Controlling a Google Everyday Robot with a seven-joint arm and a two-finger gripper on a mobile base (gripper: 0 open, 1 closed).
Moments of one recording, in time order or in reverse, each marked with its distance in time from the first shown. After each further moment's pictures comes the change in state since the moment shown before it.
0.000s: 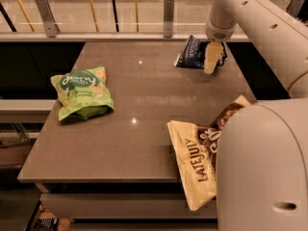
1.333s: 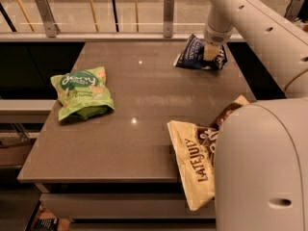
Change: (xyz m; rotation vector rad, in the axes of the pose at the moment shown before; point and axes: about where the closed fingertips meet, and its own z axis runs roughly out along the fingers) arm -0.002 0.005 0.013 -0.018 0.005 -0.005
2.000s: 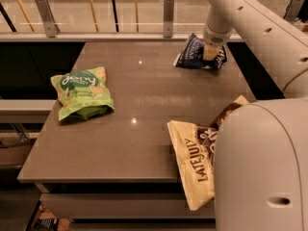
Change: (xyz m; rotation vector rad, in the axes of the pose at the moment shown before) arm 0.000 0.001 0.003 -0.004 0.001 -0.001
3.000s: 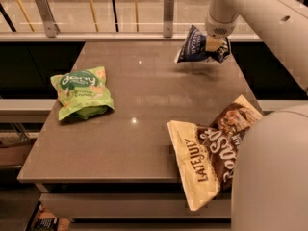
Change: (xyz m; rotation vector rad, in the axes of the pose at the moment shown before) arm -0.007 0.007 -0.057 0.056 0.007 -0.026
